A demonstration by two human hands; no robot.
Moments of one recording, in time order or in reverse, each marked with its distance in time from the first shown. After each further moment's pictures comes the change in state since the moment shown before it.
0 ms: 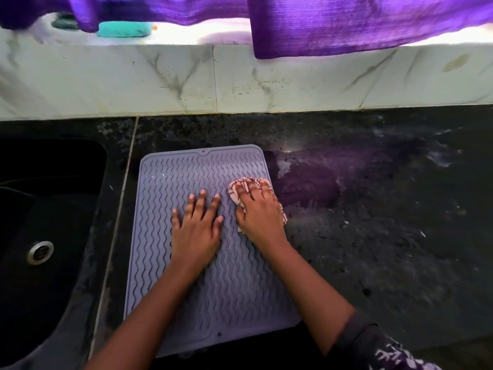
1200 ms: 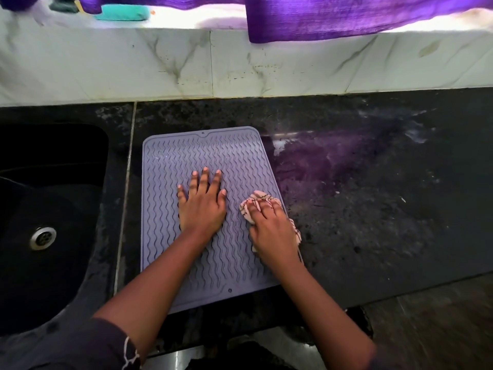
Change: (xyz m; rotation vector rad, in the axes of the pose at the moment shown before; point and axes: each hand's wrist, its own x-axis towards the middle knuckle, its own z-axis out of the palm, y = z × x) left_hand 0.001 -0.002 0.010 -0.023 0.073 0.017; right_hand -0.107 -0.012 -0.004 -0.038 -0.090 0.082
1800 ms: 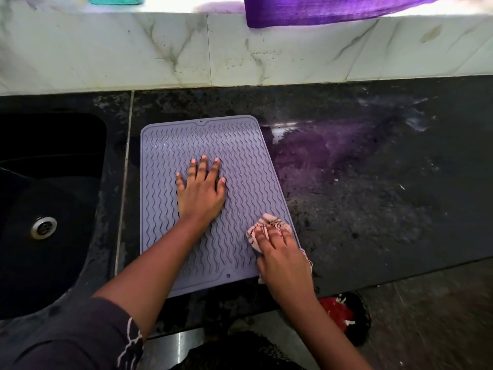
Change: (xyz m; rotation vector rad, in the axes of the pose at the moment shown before) left_hand 0.001 -0.002 -0.001 0.005 -0.007 0.004; right_hand -0.077 -0.004 0.000 -0.060 -0.128 0.014
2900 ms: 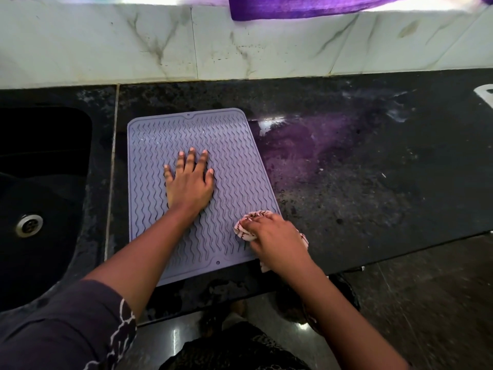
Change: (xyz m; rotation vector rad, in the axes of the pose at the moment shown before) left_hand -0.003 0.003 -0.006 -0.018 -0.004 0.014; right_hand 0.010 0.016 -0.016 0.021 0.023 -0.131
